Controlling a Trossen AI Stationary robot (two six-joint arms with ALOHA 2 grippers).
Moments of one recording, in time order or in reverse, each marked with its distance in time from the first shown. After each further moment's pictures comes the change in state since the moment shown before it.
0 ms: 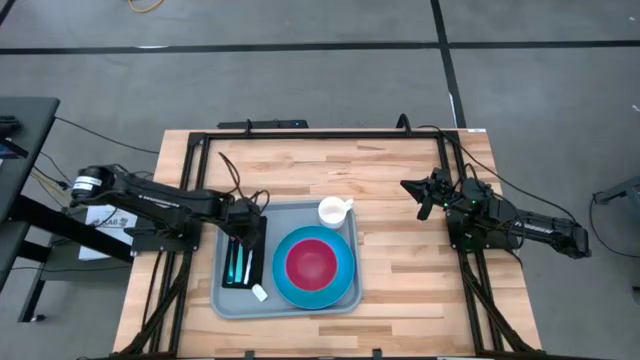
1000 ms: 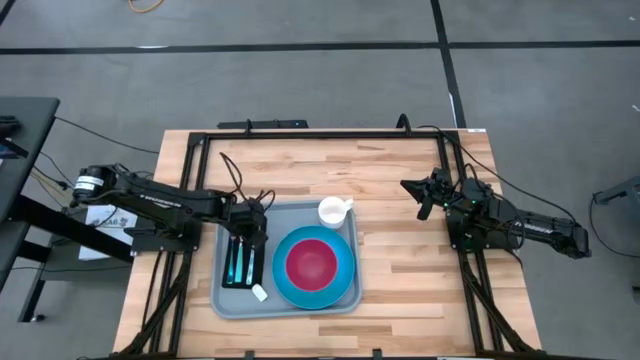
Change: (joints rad) left arm 0.000 0.015 0.016 0.129 0.036 0.022; right arm 0.000 0.000 0.000 0.002 0.000 0.000
